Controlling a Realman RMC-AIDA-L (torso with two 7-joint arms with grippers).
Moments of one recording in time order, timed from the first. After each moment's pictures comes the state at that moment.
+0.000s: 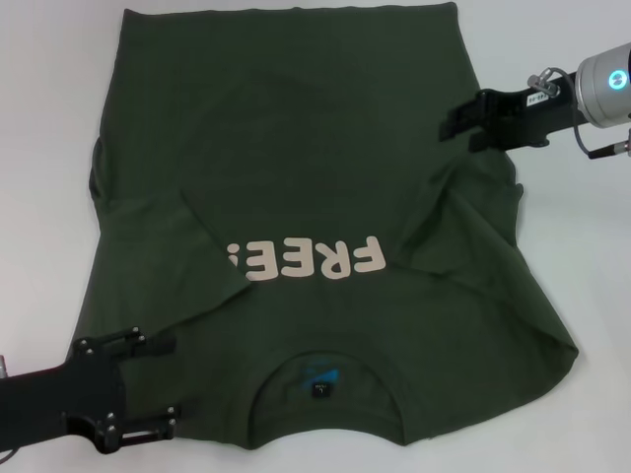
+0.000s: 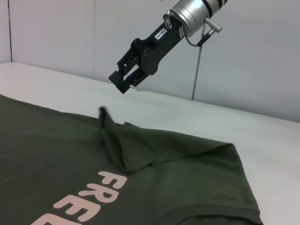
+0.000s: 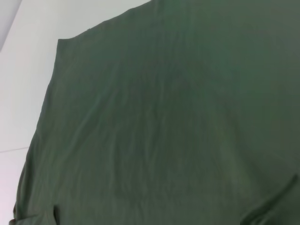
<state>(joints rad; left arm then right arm) -0.34 -2.16 0.46 0.81 2.19 1.75 -1.11 0.96 1.94 -0.79 -0.61 -2.47 -1.12 2.79</state>
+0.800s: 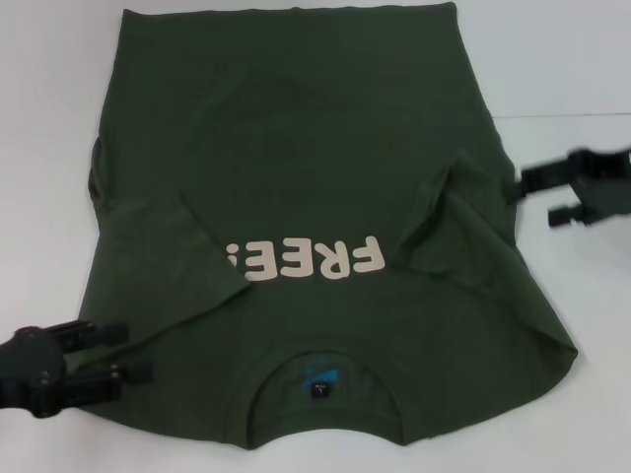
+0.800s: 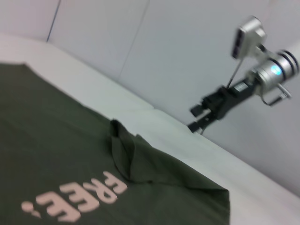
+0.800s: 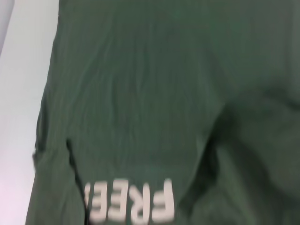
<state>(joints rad) -0.37 -2.11 0.36 0.89 2.21 1.91 -1.59 0.78 1.86 -0.73 -0.76 -2.41 -1.53 2.75</state>
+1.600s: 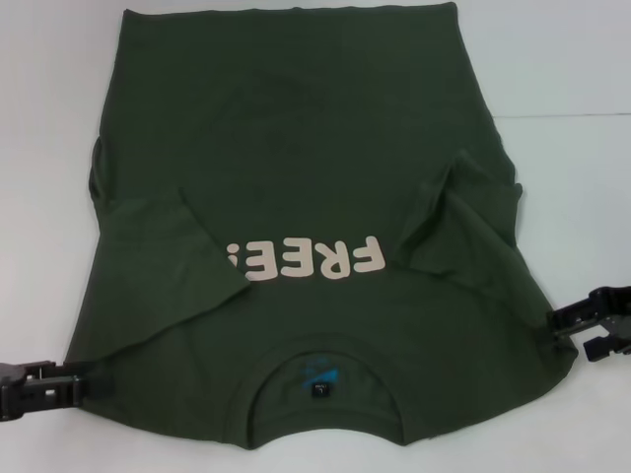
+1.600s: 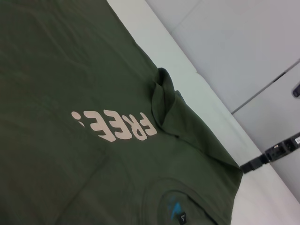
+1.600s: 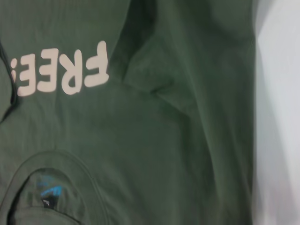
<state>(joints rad) -0.38 -2.07 0.32 0.98 2.35 1.96 -1.94 0.69 1.94 -0.75 -0.82 -2.62 -1.67 2.70</state>
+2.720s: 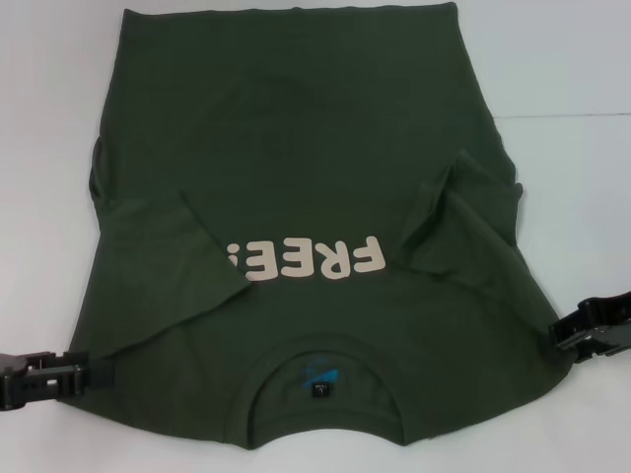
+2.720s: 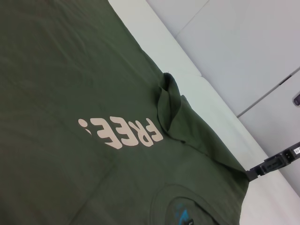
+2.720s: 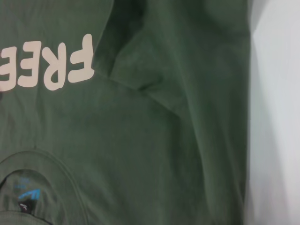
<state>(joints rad) -0.39 -2.07 0.32 0.97 2.35 1.93 -1.93 0.68 1.97 -0.76 -0.81 -2.66 -1.60 2.67</state>
